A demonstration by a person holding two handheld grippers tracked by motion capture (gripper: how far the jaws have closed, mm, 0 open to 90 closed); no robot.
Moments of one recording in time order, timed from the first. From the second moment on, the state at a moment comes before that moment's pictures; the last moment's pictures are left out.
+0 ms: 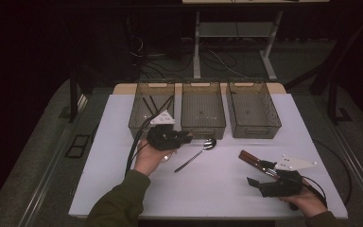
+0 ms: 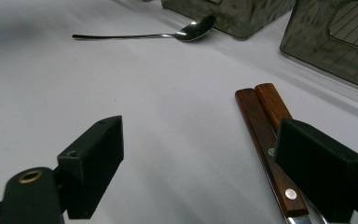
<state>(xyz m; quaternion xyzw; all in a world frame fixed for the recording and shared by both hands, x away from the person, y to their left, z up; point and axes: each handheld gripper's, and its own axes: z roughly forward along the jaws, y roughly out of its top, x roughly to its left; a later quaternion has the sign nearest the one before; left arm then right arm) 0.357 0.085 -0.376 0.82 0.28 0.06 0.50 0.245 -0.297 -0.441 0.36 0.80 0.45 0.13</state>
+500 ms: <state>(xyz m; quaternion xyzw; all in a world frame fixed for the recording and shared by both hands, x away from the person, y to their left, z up) 0.387 0.060 -0.349 0.81 0.27 0.07 0.52 0.245 -0.297 -0.441 0.36 0.80 0.46 0.14</state>
